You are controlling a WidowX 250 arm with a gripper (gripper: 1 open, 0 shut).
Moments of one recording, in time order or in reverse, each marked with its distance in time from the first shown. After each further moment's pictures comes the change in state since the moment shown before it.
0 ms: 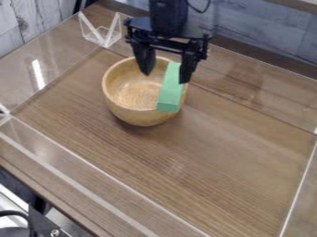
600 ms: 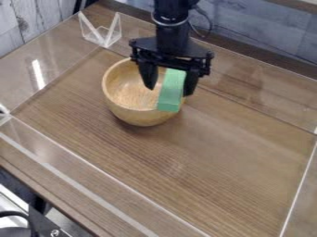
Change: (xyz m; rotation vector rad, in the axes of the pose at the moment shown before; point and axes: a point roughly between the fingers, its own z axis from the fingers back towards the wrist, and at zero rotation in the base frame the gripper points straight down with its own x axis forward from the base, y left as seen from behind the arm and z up) arm 0.006 -0.005 -0.030 0.036 -0.040 0.094
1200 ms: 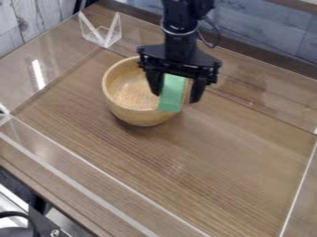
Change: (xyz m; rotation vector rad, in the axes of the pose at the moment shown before) arm -0.002 -0.012 -0.006 0.016 0.003 0.006
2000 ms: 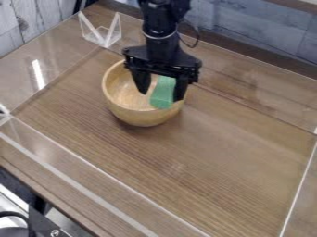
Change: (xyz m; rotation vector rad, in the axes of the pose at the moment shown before) arm 0.009 0.029 -0.015 -0.018 -0.037 -0.002
